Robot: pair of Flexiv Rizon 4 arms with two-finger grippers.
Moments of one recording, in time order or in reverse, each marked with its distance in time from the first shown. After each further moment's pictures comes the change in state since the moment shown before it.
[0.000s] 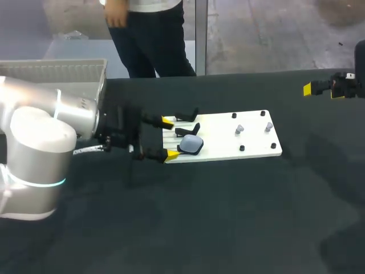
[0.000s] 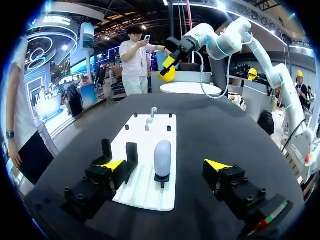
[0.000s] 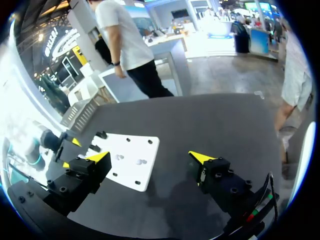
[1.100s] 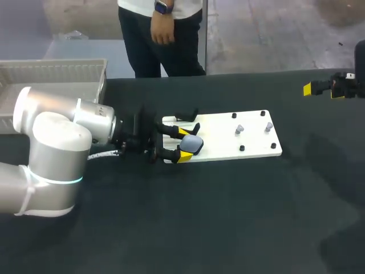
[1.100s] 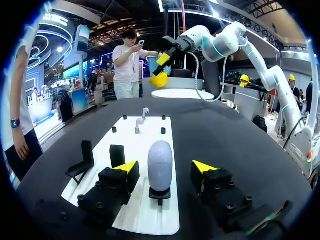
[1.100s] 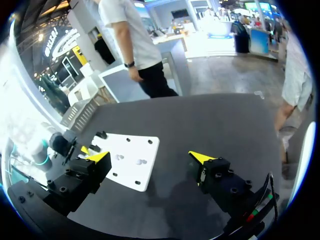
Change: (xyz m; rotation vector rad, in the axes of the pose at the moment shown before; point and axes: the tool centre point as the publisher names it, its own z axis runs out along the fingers) left arm 0.007 -0.003 0.044 0.097 -0.087 0.010; right arm 0.000 0.000 0.000 0.000 0.000 0.000
